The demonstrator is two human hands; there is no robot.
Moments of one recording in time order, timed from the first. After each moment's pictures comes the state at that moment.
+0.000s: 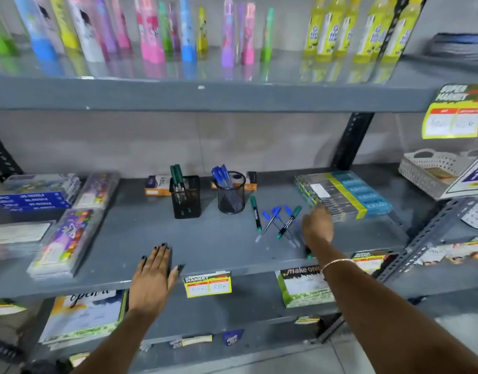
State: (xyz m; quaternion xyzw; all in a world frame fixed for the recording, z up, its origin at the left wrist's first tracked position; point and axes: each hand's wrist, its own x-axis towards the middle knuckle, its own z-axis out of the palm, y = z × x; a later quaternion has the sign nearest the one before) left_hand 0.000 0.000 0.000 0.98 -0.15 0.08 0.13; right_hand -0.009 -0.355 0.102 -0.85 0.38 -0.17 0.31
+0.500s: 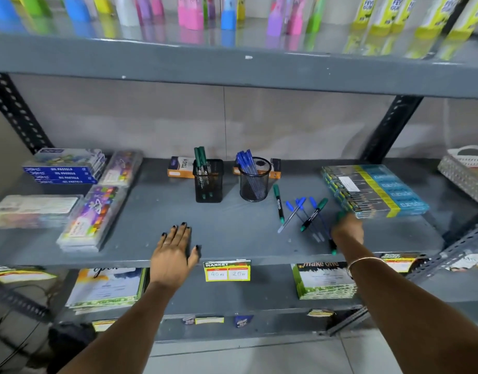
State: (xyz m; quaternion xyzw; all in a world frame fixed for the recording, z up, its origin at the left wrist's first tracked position) left_hand 0.014 -0.002 0.005 0.98 -0.12 0.09 0.11; right_hand -0.013 -0.366 0.087 -0.84 0.45 -0.07 0.29
